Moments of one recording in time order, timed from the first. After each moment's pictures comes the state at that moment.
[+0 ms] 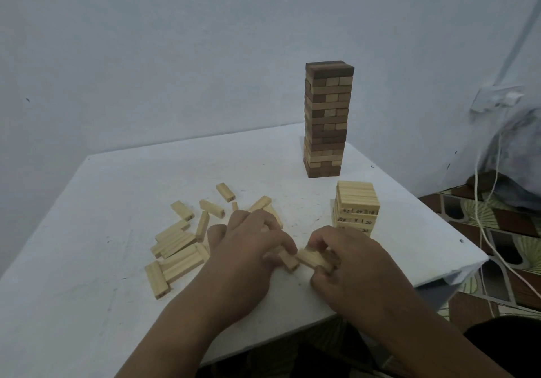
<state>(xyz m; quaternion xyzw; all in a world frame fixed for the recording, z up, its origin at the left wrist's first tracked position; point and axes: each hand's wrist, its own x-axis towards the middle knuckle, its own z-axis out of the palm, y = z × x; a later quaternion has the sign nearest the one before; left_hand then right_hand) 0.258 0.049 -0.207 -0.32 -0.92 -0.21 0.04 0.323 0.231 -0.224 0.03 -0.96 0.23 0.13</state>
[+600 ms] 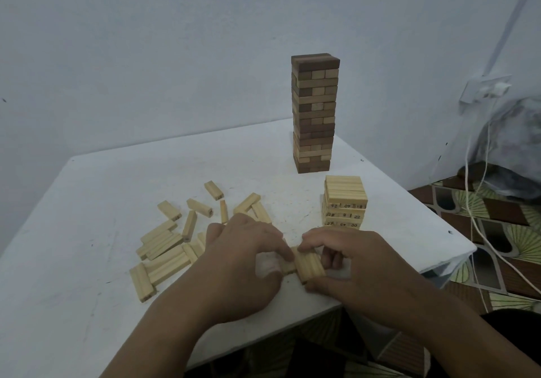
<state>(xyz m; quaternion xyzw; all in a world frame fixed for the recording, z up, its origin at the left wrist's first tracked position) 0.257 0.055 -0.205 -0.36 -0.91 -0.19 -0.03 0.325 0.261 -0.220 0.10 -0.92 0.36 0.09</state>
